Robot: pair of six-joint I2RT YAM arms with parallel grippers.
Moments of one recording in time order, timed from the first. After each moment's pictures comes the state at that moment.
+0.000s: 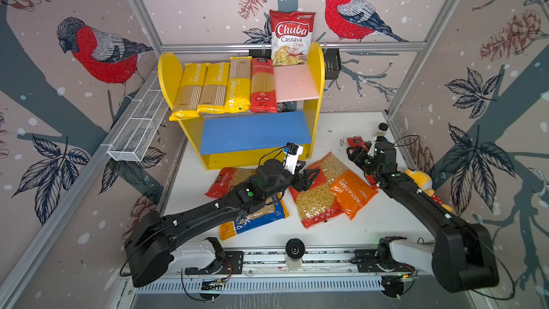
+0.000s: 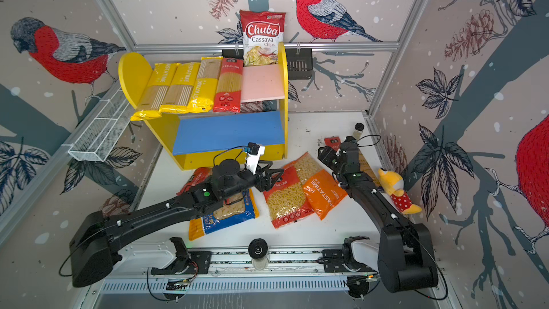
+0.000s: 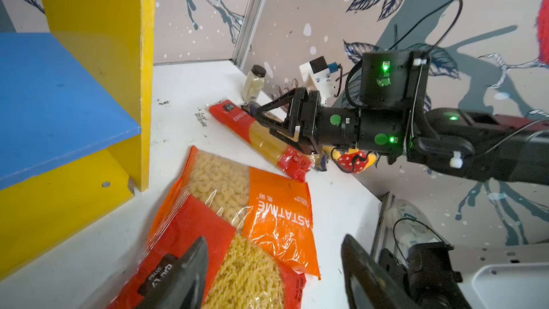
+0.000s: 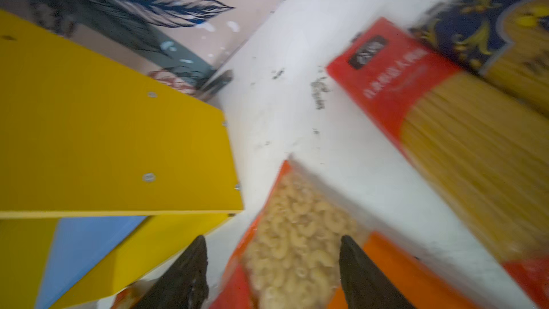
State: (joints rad) left arm -0.95 1.28 0.80 0.24 0.07 -0.42; right arm 0.16 1.25 0.68 -0.06 -0.07 0.70
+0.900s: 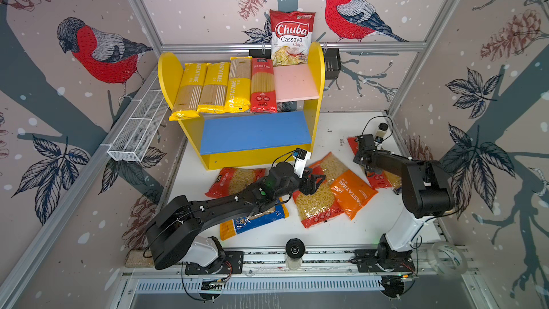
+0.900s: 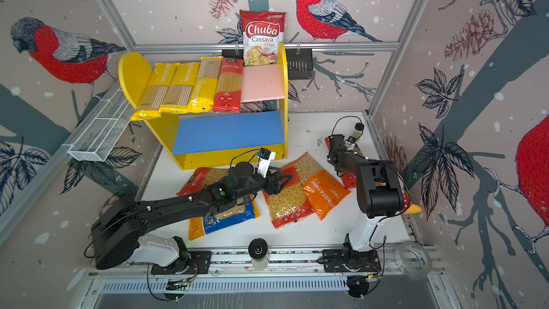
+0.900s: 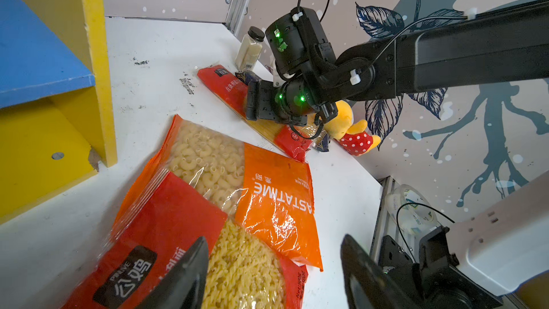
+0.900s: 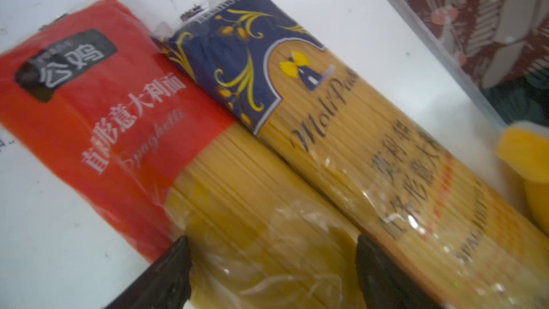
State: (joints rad) left arm -0.95 1.42 0.79 0.36 0.13 -0.47; right arm 0.11 1.80 0.98 -0.23 0.43 0.52
